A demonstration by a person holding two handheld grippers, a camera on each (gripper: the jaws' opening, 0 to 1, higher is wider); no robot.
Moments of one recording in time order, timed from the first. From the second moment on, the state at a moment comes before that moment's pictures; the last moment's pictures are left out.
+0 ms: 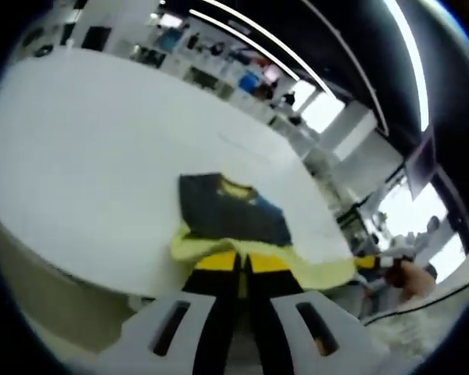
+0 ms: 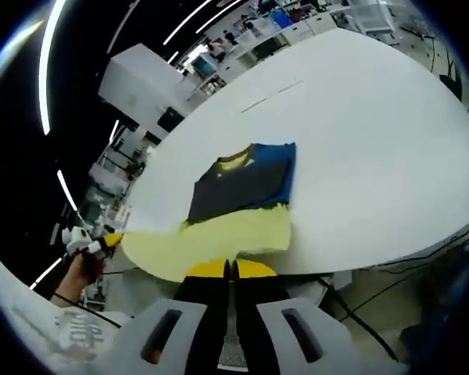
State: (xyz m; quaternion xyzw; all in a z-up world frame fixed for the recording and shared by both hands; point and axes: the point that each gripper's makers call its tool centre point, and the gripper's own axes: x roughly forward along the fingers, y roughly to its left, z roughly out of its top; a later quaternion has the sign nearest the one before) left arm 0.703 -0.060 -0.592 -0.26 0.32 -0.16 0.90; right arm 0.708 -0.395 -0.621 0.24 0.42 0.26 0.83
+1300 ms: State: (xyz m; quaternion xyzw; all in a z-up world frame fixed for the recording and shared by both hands) left arm 0.909 -0.047 -0.641 -0.26 0.32 -0.16 0.90; right arm 0.924 -0.376 -0.639 0.20 0.41 0.29 0.84
